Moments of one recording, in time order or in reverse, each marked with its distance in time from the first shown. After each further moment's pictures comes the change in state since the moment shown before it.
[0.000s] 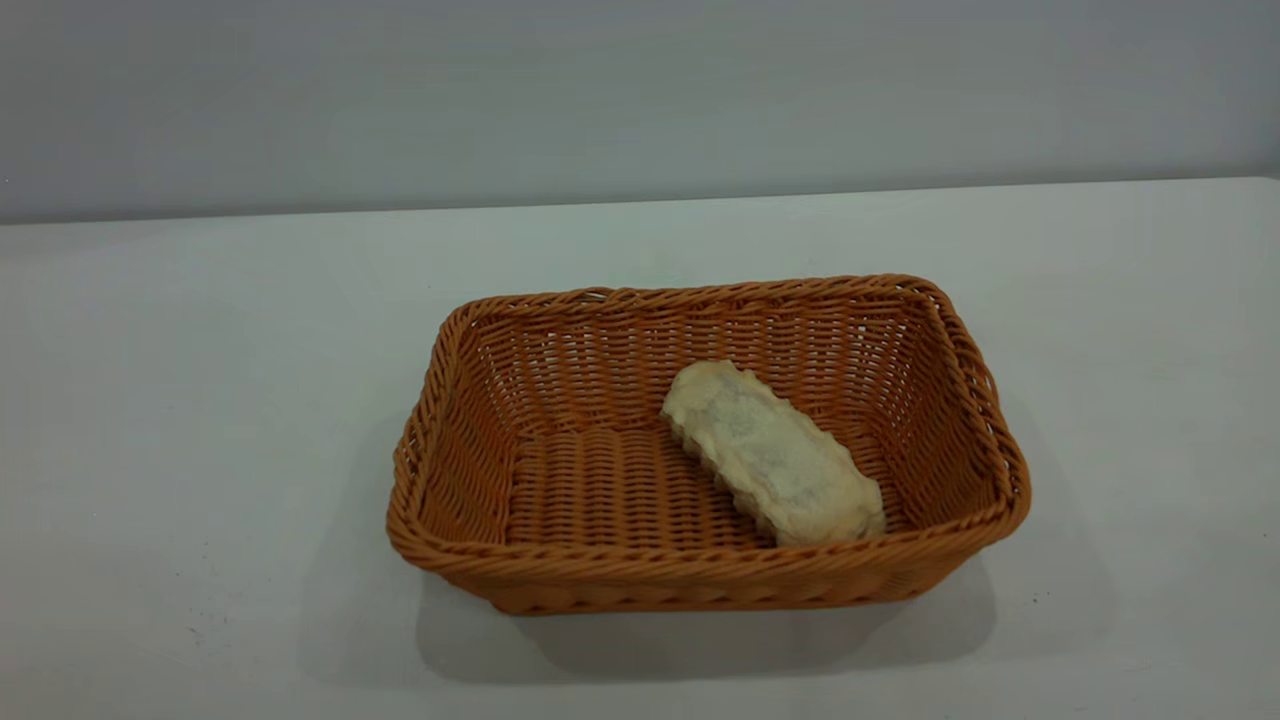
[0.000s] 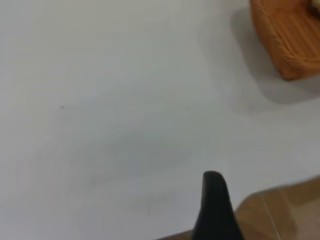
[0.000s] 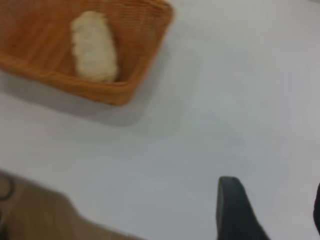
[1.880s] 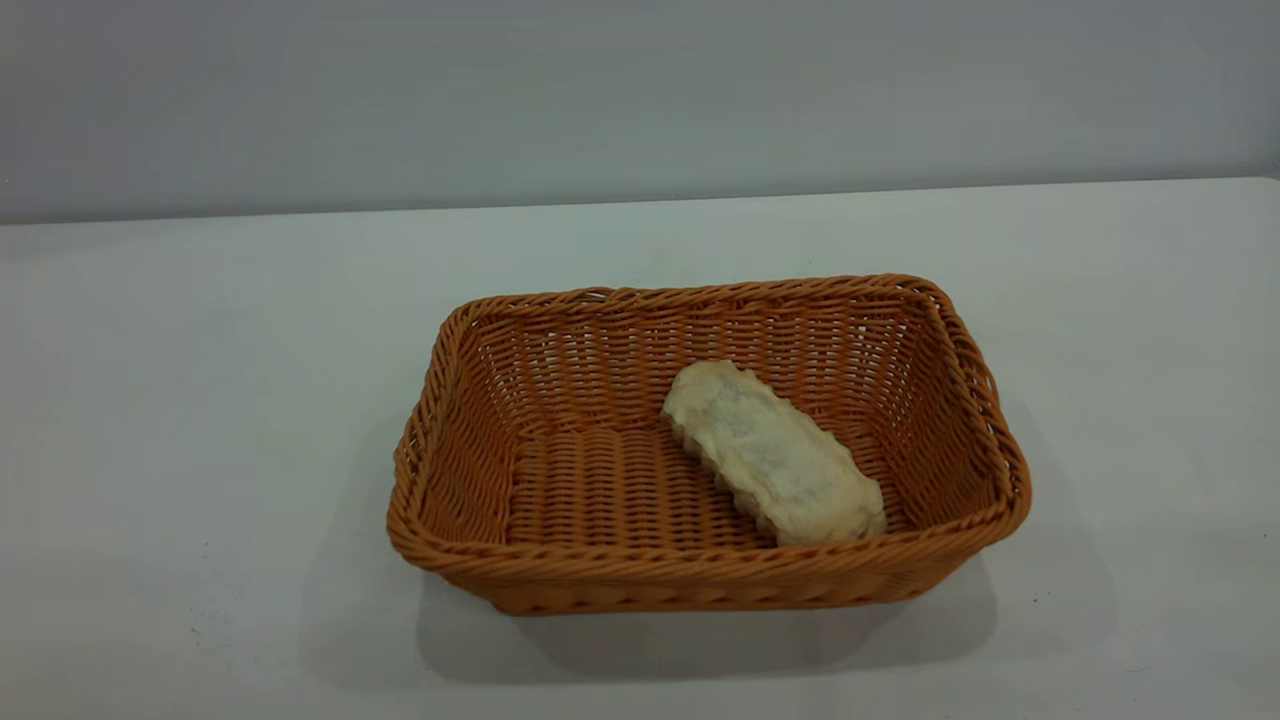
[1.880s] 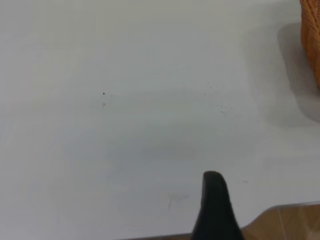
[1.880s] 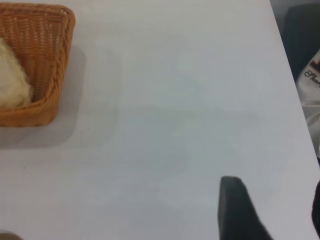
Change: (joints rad) left arm 0.145 -0.014 0.000 0.000 0.000 -0.002; right arm -0.271 0.000 0.000 0.000 0.000 0.000
